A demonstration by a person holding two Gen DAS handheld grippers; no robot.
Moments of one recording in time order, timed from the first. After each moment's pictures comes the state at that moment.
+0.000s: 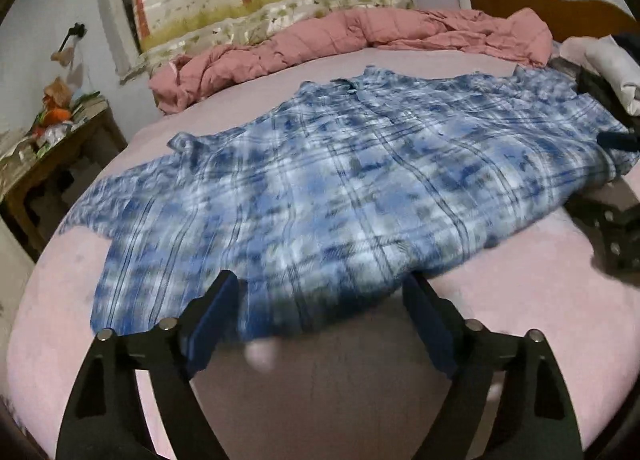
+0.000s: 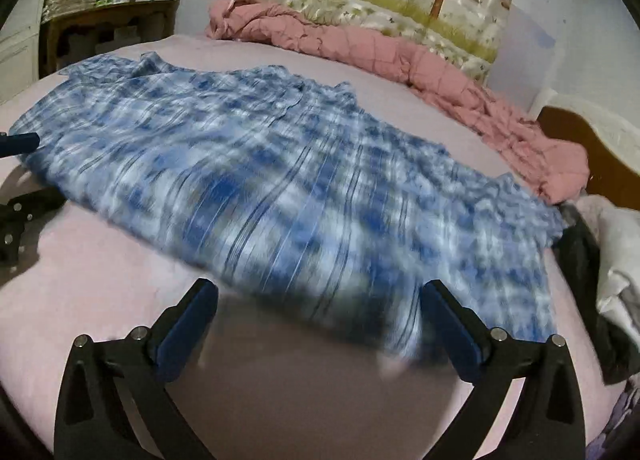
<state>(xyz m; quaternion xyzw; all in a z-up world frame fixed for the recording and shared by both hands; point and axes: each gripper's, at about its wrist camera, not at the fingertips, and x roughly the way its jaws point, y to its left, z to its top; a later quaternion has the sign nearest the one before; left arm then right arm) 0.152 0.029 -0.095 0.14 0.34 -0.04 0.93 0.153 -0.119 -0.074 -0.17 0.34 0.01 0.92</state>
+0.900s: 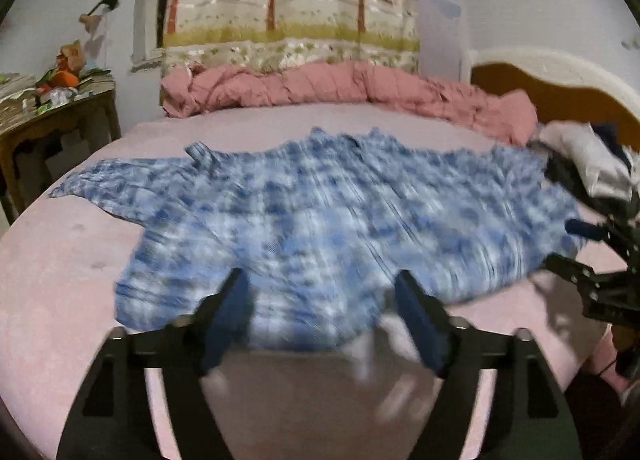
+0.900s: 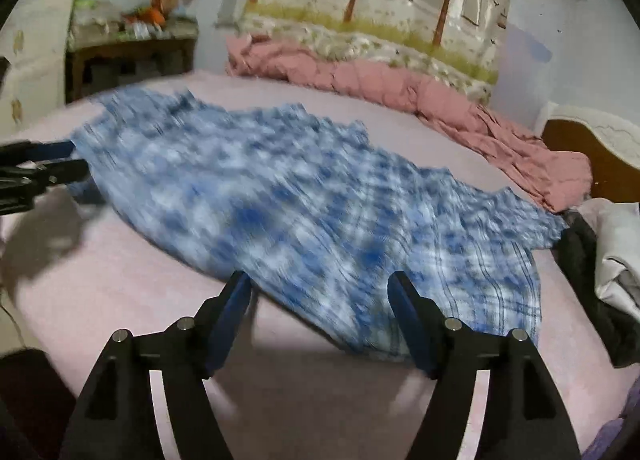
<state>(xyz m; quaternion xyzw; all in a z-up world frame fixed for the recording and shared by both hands) 0.100 0.087 -0.052 0.00 0.26 -0.08 0.96 0.092 -0.123 -0.046 -0.13 0.28 0.07 0.95</state>
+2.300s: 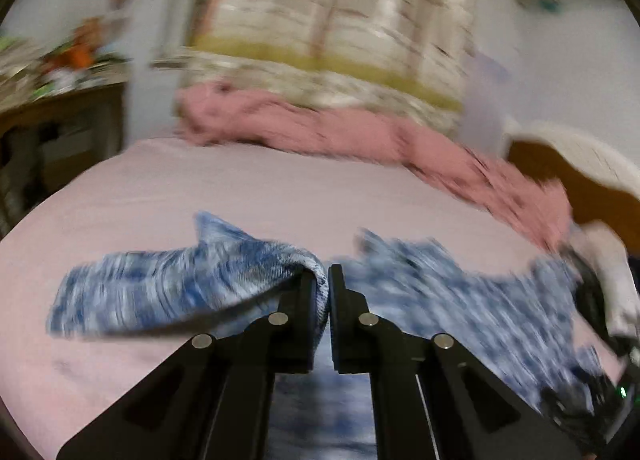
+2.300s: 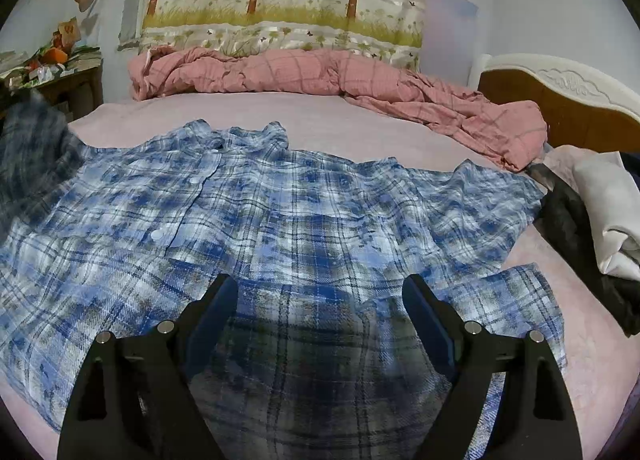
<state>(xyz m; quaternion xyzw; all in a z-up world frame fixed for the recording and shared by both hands) 0.280 0.127 0.030 -0.08 0.24 -0.09 0.96 0.210 -0.143 -0.055 -0.05 0.30 -0.08 0.95</state>
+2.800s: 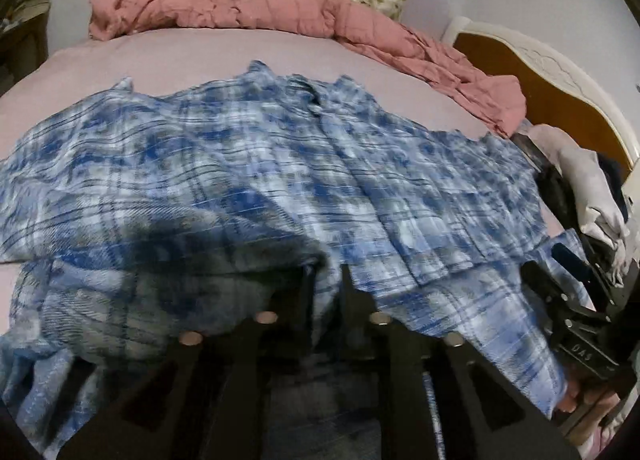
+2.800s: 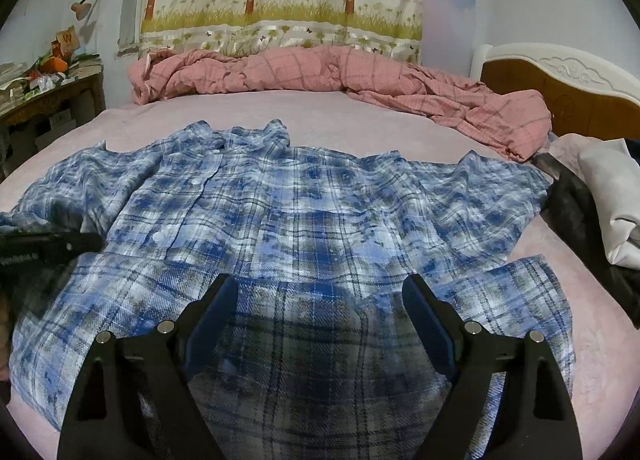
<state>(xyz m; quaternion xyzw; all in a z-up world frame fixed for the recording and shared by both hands) 0.276 0.037 -0.083 -0.07 0.40 -0.19 0.90 0.210 -0.148 -0.056 -0.03 0.30 -0.07 0.95</state>
